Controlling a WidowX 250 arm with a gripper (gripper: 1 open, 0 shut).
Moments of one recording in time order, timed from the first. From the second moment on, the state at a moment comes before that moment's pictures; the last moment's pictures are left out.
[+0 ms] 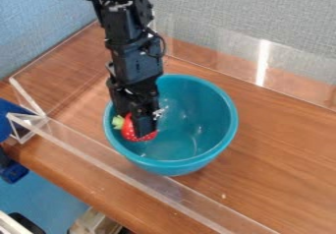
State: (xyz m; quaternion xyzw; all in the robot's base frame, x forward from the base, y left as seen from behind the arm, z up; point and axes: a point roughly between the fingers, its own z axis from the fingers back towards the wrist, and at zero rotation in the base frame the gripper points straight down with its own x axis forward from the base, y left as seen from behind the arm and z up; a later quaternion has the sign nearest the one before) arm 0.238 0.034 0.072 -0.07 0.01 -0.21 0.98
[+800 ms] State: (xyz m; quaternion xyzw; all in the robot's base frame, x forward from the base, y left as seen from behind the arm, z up) arm 0.238 0.039 0.073 -0.06 0.02 -0.22 0.97
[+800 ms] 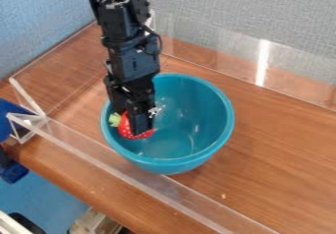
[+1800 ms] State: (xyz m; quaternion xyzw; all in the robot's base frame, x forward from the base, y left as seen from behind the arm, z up) arm 0.239 0.043 0.074 -0.06 0.01 -0.22 0.97
